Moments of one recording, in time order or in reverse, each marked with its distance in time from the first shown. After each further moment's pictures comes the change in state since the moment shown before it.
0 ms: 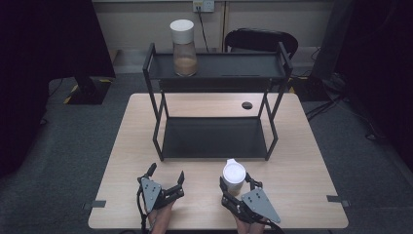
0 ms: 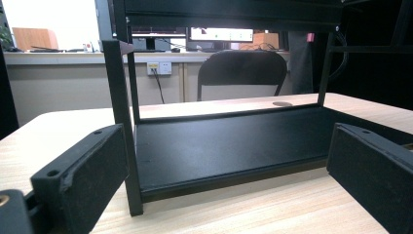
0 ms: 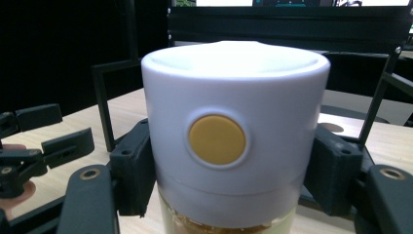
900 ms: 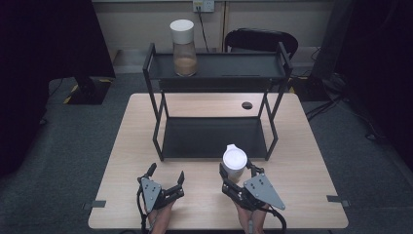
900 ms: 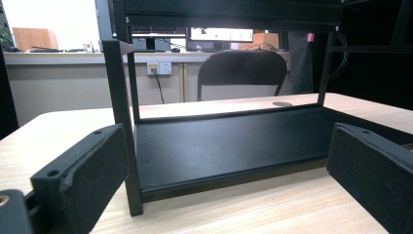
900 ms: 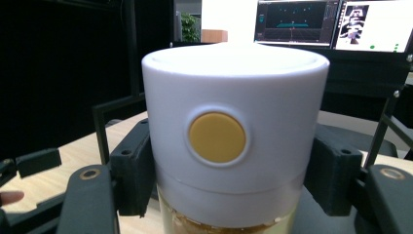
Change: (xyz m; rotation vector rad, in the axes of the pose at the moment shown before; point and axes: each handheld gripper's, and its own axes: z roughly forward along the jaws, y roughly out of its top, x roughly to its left) left arm 0.000 0.000 0.000 0.000 0.000 0.000; right arm -0.012 0.034 0.015 -0.053 0.021 -0.008
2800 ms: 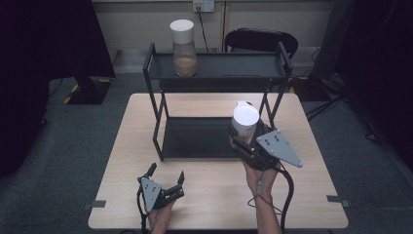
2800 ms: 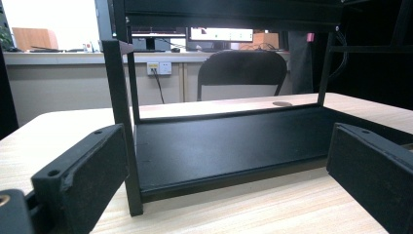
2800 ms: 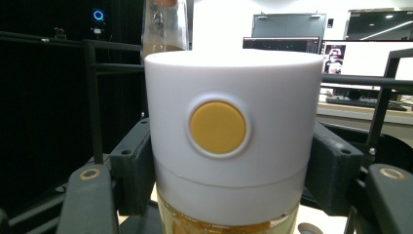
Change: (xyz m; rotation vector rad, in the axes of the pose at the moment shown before) left arm 0.000 0.000 0.000 0.000 -0.001 0.000; right arm -0.035 0.075 0.043 -0.098 -0.037 -0.009
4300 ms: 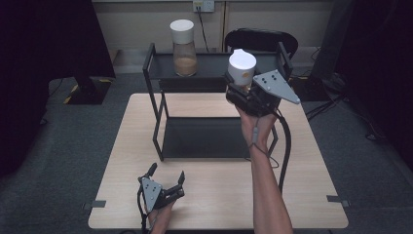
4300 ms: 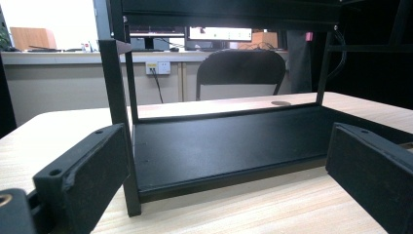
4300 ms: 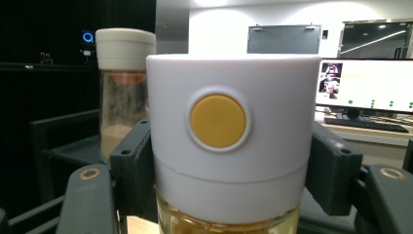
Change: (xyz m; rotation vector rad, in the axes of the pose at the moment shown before) left arm 0.000 0.001 0.001 0.006 -0.002 0.003; right arm -0.023 0.072 0.087 -0.036 -0.013 0.018
